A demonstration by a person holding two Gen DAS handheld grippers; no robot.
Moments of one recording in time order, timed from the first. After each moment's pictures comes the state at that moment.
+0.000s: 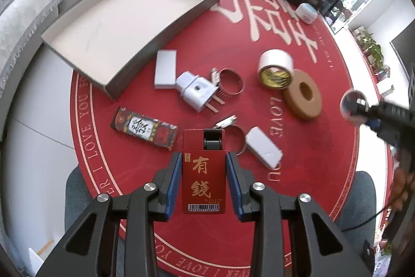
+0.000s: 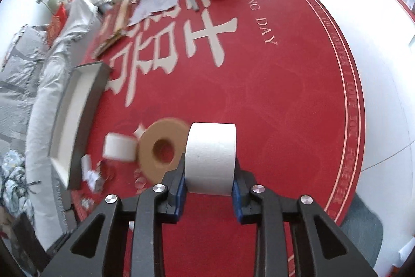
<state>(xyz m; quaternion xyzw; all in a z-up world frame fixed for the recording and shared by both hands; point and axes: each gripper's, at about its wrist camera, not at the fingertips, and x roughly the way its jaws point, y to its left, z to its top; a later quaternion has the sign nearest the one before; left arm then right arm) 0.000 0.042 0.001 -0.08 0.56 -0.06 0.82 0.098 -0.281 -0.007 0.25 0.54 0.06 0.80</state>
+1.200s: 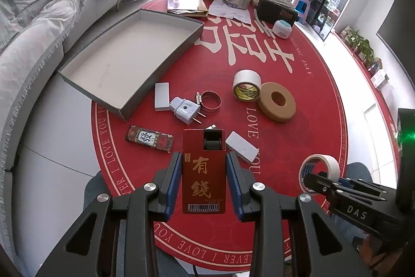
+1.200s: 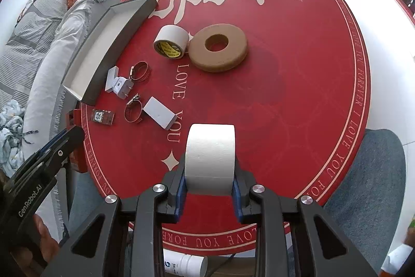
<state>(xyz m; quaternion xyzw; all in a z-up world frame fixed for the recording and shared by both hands) -0.036 0.031 0.043 -0.04 0.49 -0.07 0.87 -0.004 -0.197 -0.003 0.18 0.56 0.09 0.81</state>
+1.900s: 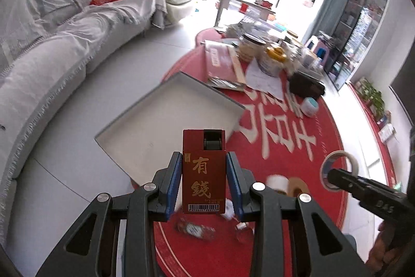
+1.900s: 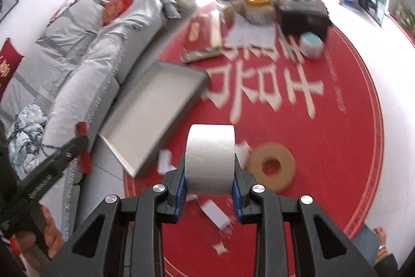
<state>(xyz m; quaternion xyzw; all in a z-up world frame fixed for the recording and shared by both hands) 0.059 0.115 0.129 -0.10 0.41 0.00 0.91 0.103 -0.159 0.120 0.15 0.45 0.17 0.86</state>
